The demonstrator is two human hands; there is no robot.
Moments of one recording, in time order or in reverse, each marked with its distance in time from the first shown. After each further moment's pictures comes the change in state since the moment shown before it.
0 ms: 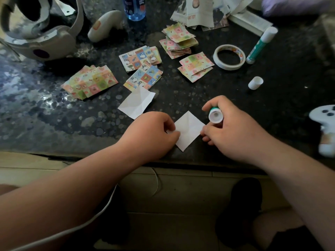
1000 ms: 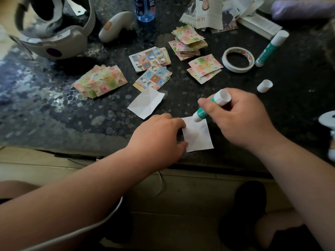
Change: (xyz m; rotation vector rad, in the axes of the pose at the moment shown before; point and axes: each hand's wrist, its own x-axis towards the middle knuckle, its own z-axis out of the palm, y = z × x) left_hand -0.008 -0.011 0.006 0.288 0.047 0.164; right_hand 0.020 -0.012 0.006 0.150 0.249 -0.199
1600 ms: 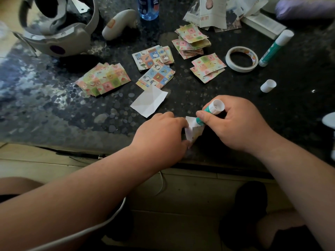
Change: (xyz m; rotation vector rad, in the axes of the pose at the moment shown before) left_hand 0.002 0.000 0.005 0.033 0.012 -0.012; right_hand 0.001 0.008 0.007 -0.158 -0.125 -0.077
